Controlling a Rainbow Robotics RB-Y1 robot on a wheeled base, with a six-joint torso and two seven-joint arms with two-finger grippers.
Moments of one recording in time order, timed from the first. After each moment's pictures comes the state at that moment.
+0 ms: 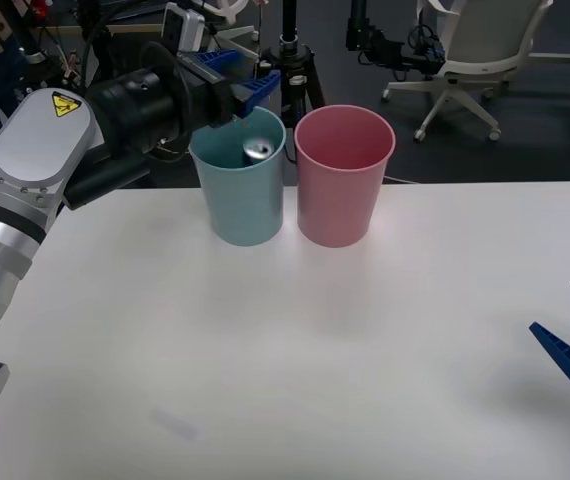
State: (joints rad) right arm 0.35 -0.40 -0.52 -1.66 0.96 -1.22 0.00; left arm -0.80 0.47 -0.21 -1.22 -1.48 -0.57 0.48
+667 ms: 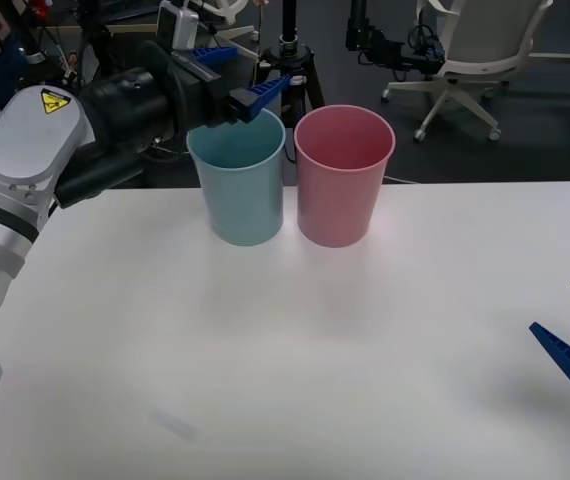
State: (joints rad) right arm 0.35 -0.40 -0.52 -1.66 0.96 -1.22 0.00; left arm -0.80 0.51 -0.21 -1.22 -1.39 -0.61 0.47
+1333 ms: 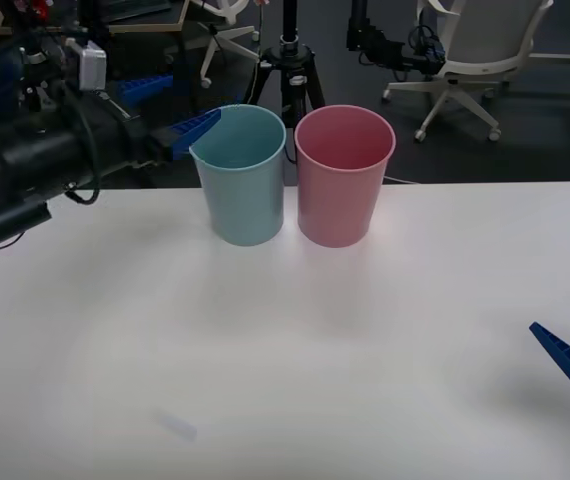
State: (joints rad) right arm 0.35 -0.40 -0.52 -1.66 0.96 -1.22 0.00; left arm -0.48 0.75 -0.15 -1.51 -1.11 -0.63 0.35
